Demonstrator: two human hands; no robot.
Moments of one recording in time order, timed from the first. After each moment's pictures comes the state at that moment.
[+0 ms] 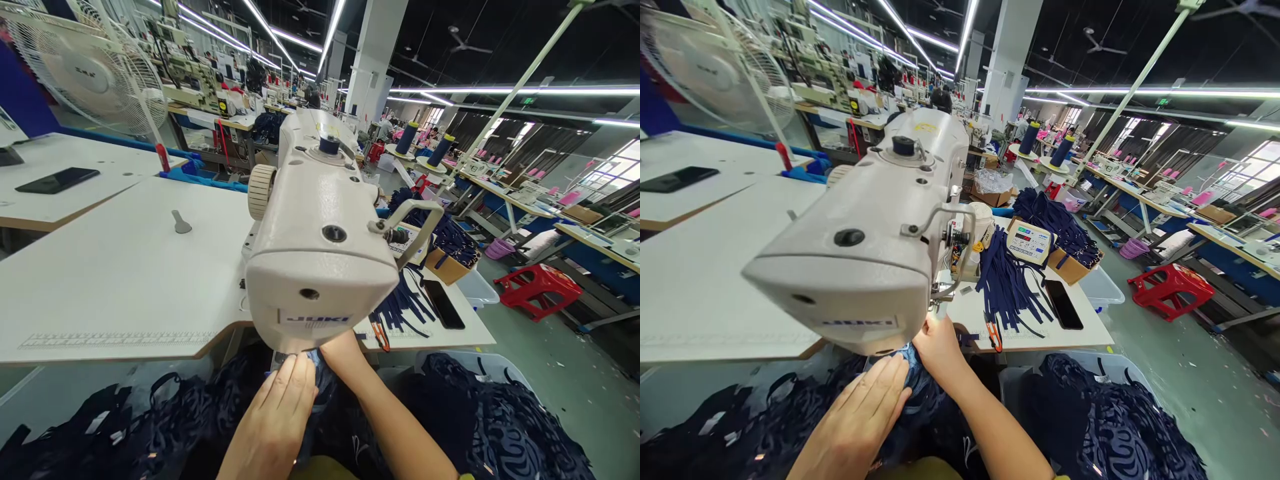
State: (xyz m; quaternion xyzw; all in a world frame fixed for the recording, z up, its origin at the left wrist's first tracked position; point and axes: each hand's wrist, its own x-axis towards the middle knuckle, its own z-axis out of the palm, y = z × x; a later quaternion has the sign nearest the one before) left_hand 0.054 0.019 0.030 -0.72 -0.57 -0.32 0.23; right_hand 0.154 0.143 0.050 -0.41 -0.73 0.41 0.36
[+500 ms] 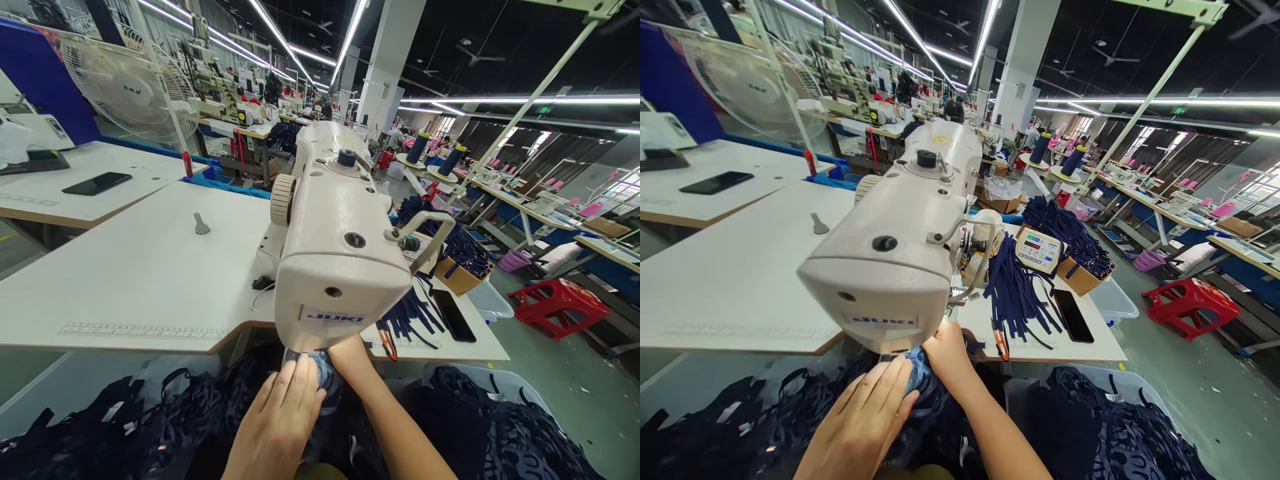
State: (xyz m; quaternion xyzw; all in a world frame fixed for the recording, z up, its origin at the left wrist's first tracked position) left_hand 0.041 0.016 0.060 -0.75 -0.55 -0.22 0.31; right_hand 0.152 0.144 0.053 -0.38 -0.74 0.41 0.37
